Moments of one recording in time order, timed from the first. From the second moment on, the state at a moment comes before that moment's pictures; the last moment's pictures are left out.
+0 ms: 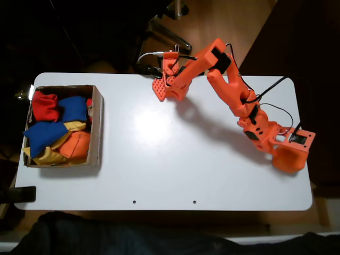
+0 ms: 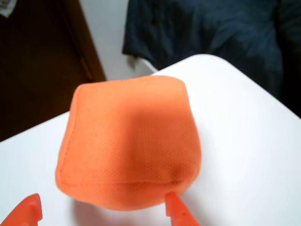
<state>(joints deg) -58.1 68.4 108.7 -5.8 -90.4</state>
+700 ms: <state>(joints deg) -55.5 65.7 104.9 -5.9 -94.4</state>
